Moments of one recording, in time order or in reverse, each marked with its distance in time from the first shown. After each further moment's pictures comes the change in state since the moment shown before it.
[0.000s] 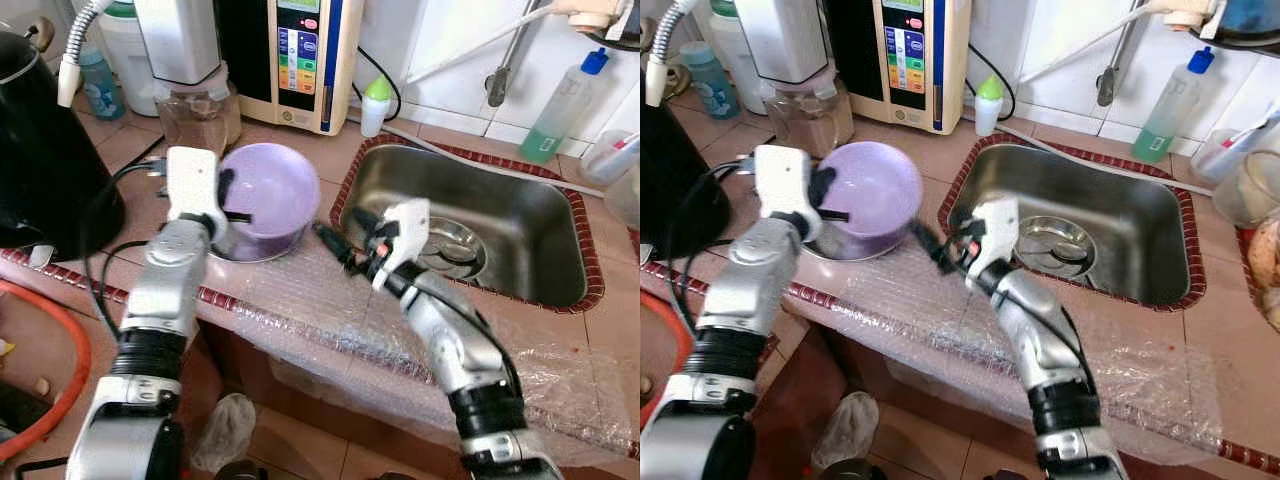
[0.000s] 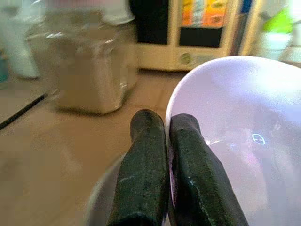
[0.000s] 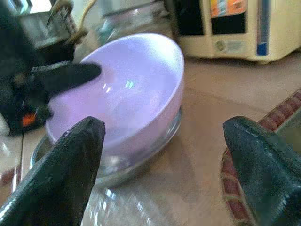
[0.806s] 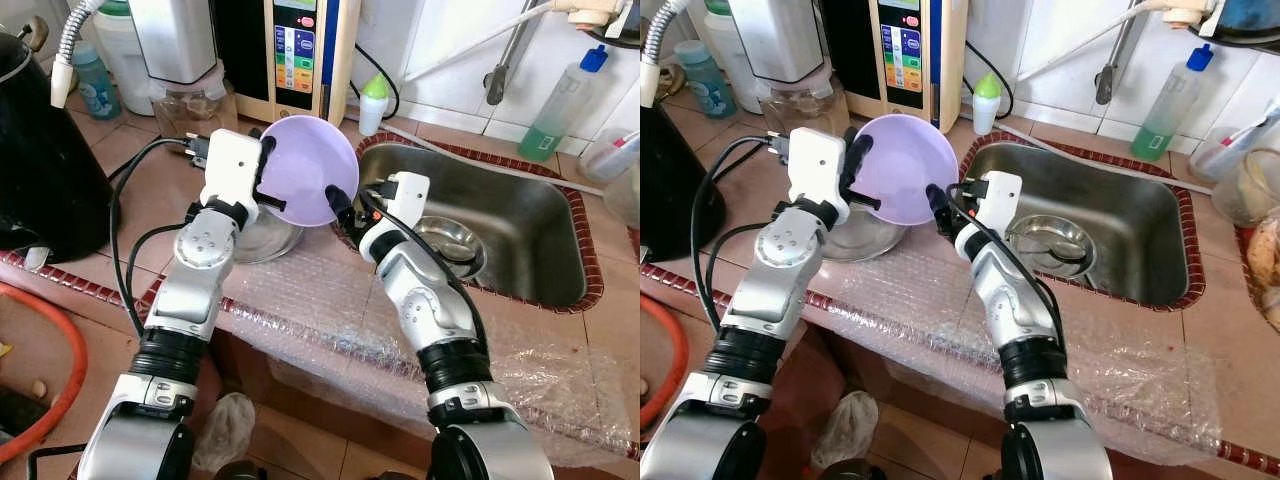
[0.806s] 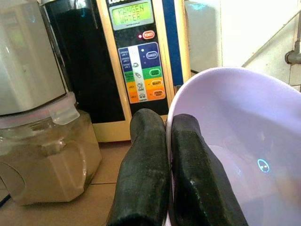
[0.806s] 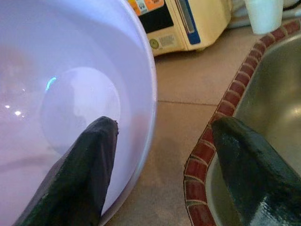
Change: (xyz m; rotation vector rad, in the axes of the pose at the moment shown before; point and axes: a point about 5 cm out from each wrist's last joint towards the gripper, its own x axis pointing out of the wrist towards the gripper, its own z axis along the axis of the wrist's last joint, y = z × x) left arm -0.002 -0.035 0.029 0.144 -0.251 -0.122; right arm 0.037 -0.009 0.001 0.176 0.021 -0.290
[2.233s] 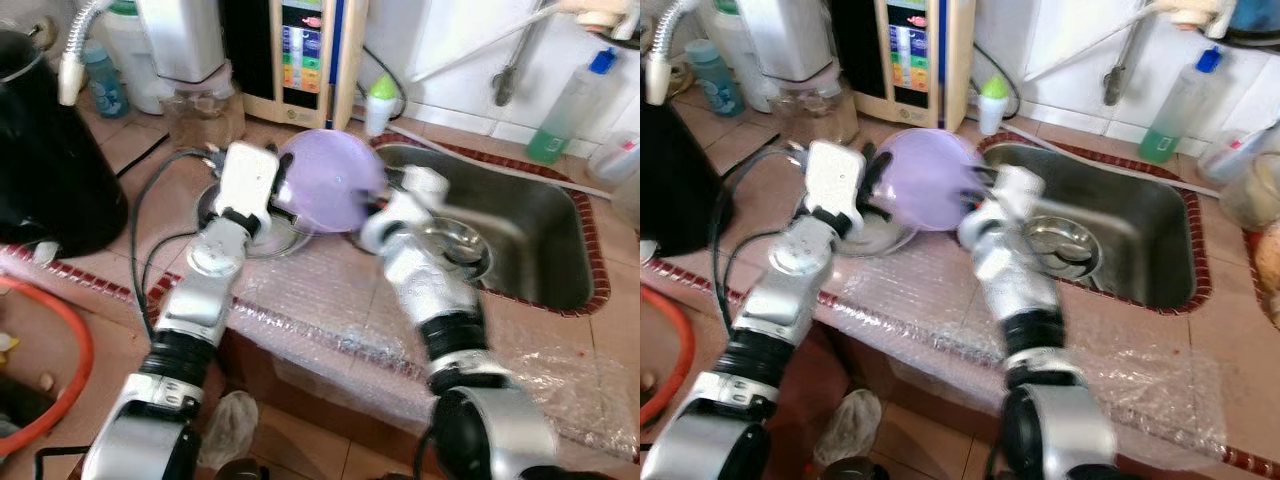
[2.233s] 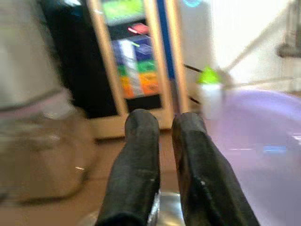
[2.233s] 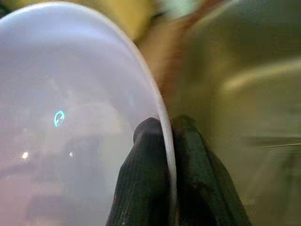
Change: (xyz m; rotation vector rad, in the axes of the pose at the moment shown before) left arm 0.001 -0.003 -0.006 0.009 -0.006 -0.026; right arm 0.007 -0.041 0.014 0.148 0.007 -0.309
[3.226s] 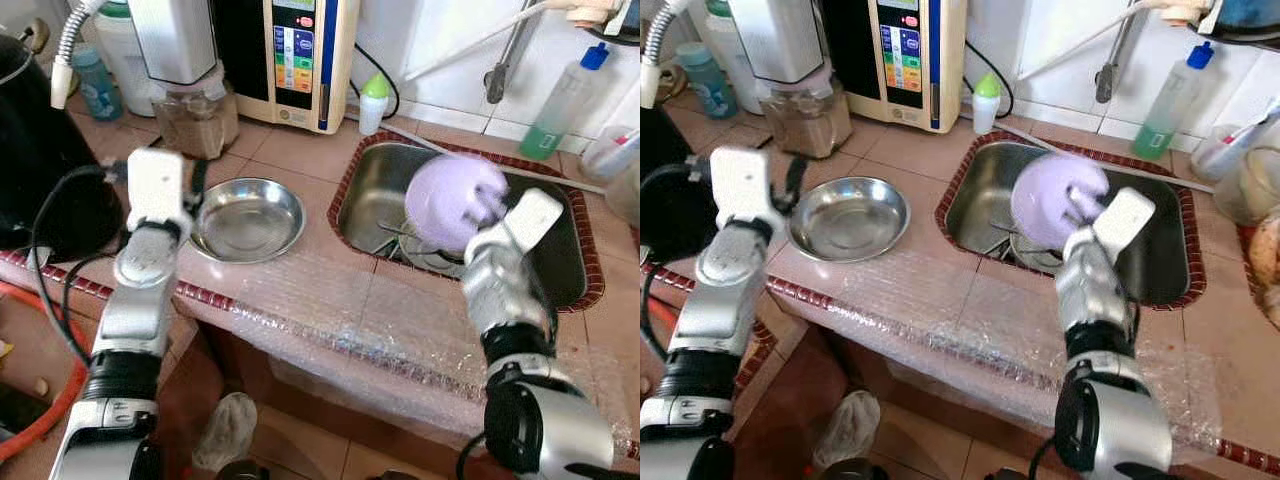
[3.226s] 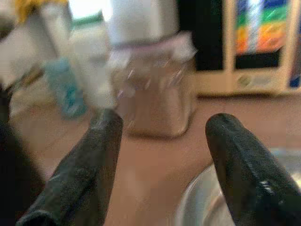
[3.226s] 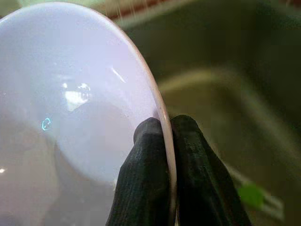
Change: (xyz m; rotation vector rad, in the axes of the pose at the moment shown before) left arm -0.043 0.072 -0.033 -0.001 0.199 0.362; right arm -0.018 -0.100 0.024 -0.131 -0.144 -0.508
